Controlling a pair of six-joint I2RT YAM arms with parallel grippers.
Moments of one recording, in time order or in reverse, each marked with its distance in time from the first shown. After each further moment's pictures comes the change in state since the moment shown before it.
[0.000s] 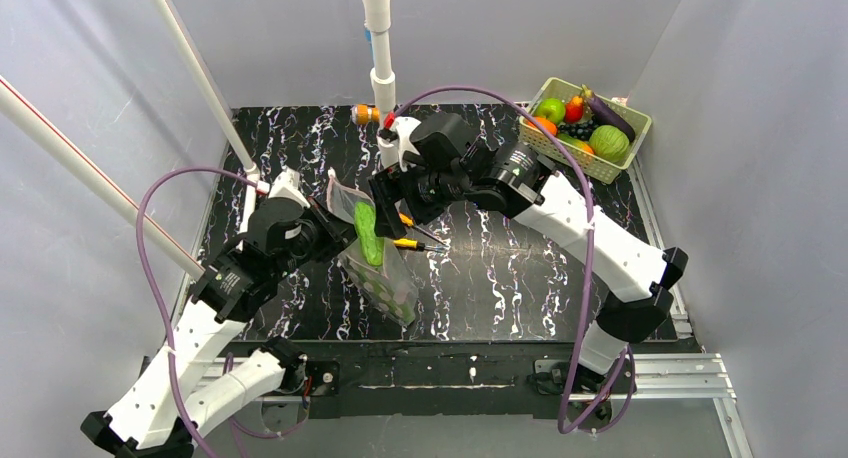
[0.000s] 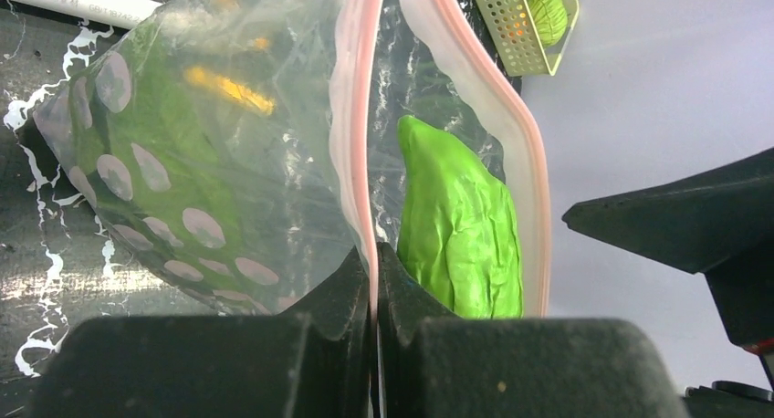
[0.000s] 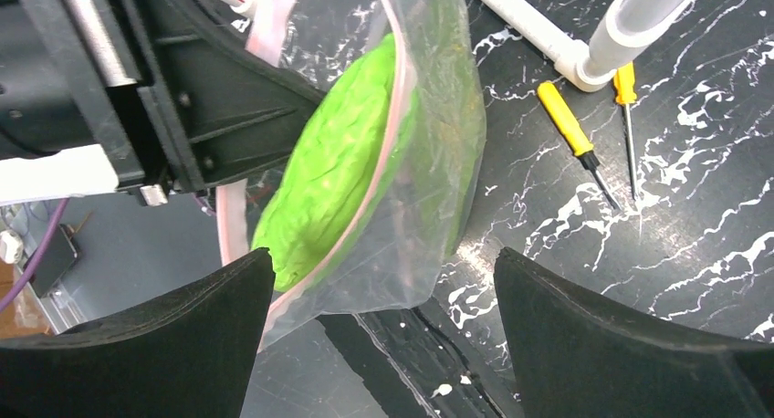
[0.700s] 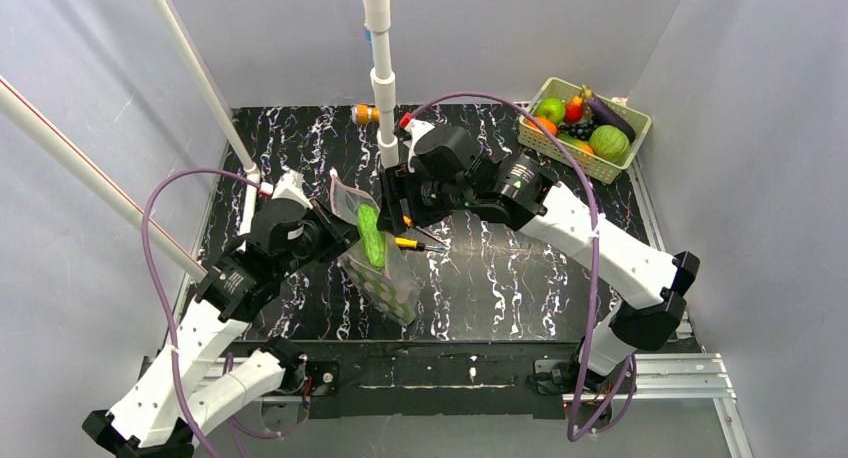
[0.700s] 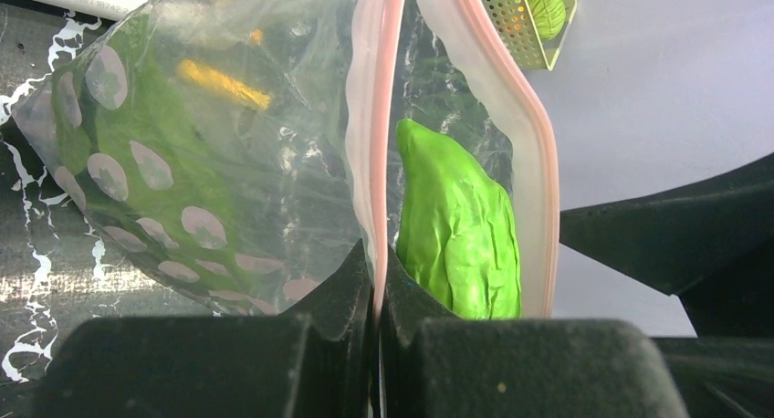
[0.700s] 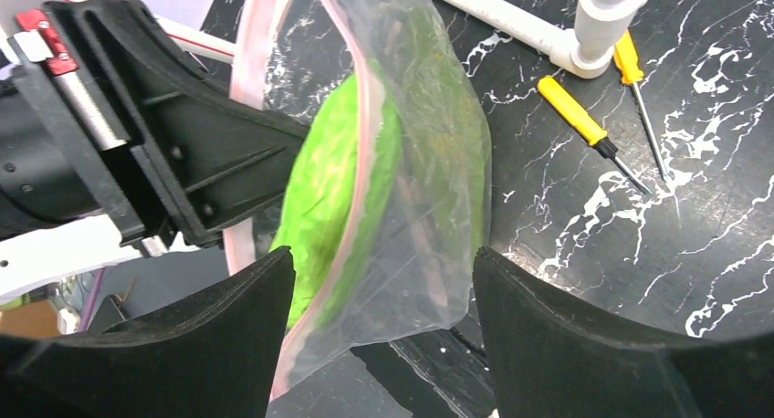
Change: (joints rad) left arm 0.000 -0.006 -0.029 0.028 0.018 -0.009; right arm 0.011 -0.079 -0.174 0.136 0.101 0.184
